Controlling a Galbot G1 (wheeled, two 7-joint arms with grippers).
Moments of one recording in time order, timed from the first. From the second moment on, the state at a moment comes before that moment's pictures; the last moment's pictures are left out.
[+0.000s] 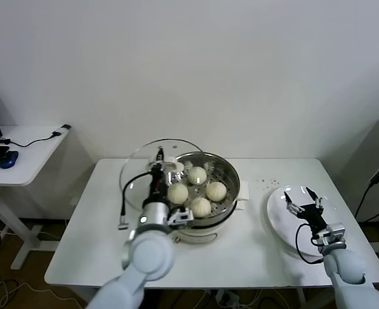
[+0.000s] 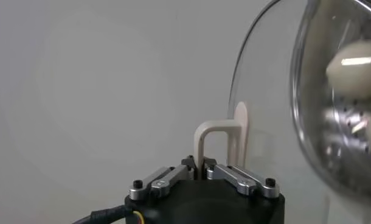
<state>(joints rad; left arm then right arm) 0.93 -1.31 0.10 -2.00 1.52 0.73 0.38 -1.12 1.12 0.61 1.36 0.29 0.12 -0.25</state>
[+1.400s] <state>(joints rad) 0.83 -1.56 0.17 -1.61 1.57 0.74 0.30 -1.13 1.14 0.65 1.33 0.26 0.15 -0.26</state>
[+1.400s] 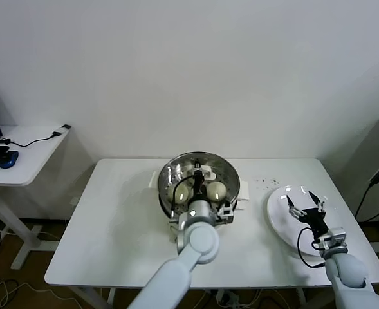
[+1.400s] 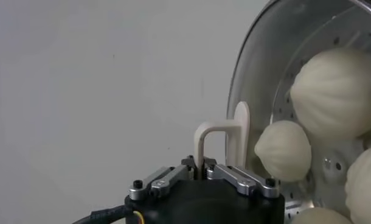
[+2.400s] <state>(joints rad) 0.88 -1.48 0.17 -1.71 1.52 0.74 0.30 -1.12 1.14 0.67 1.35 0.26 0.12 -0.27</state>
